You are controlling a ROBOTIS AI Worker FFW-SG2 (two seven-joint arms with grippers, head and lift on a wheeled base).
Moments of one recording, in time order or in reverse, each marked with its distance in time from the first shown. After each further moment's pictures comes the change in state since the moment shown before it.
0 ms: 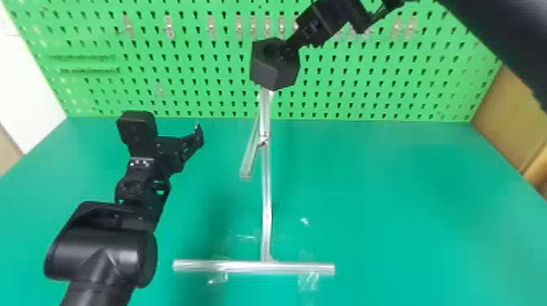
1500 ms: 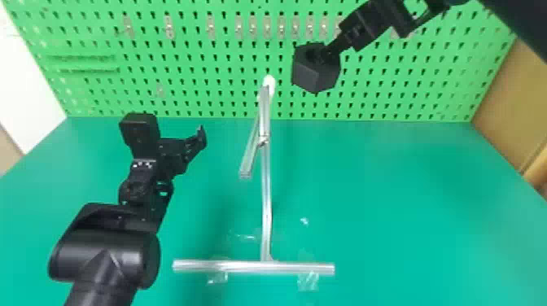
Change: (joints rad) left arm 0.000 -0.006 -0.005 0.010 0.011 -0.009 0.000; right arm 0.015 -0.119 -0.002 -0.041 0.018 0.050 0.002
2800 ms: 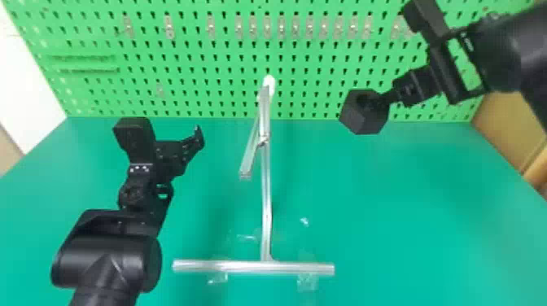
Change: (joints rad) left arm 0.011 -0.025 0.021 0.016 0.025 -0.044 0.000; right arm 0.418 -0.084 -0.386 -0.294 0.255 0.159 0.001
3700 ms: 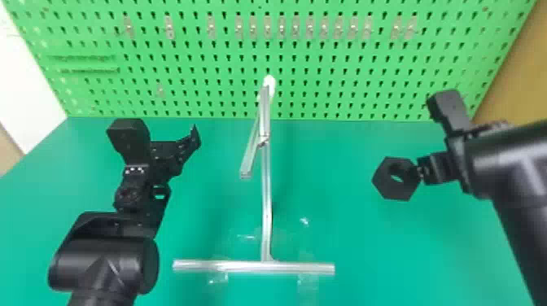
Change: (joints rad) left arm 0.008 0.000 0.013 0.000 0.015 -0.022 0.000; right arm 0.448 0.179 -0.298 -0.196 0.522 0.082 -0.005
